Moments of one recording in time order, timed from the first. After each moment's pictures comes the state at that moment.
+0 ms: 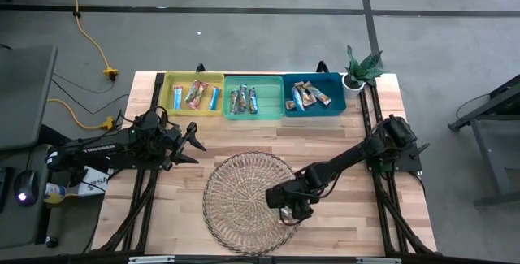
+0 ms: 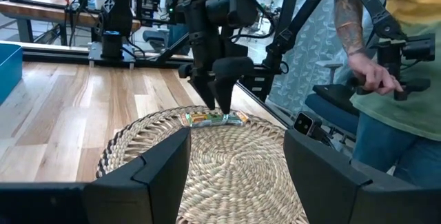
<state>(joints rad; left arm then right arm) 0.28 0.20 0.01 0.15 0.71 -0.14 0.41 1.89 1.23 -0.44 -0.13 -1.29</state>
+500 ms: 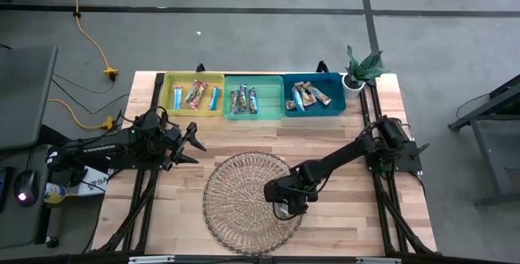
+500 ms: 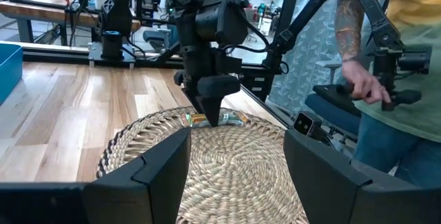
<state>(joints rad) 0.28 0.20 0.01 0.15 0.71 -0.14 0.36 1.96 1.23 -0.46 -0.17 -1.23</state>
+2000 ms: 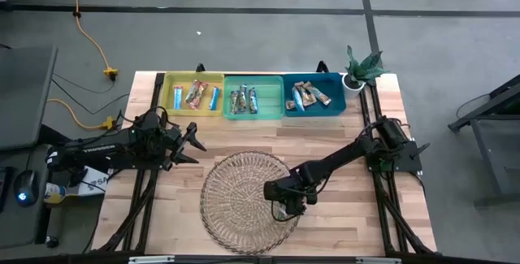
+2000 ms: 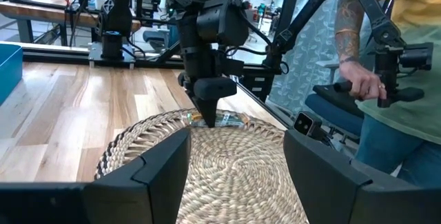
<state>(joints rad) 0.28 0.20 0.01 0.15 0.71 -0.14 0.36 1.97 1.23 -0.44 -0.15 -1.12</state>
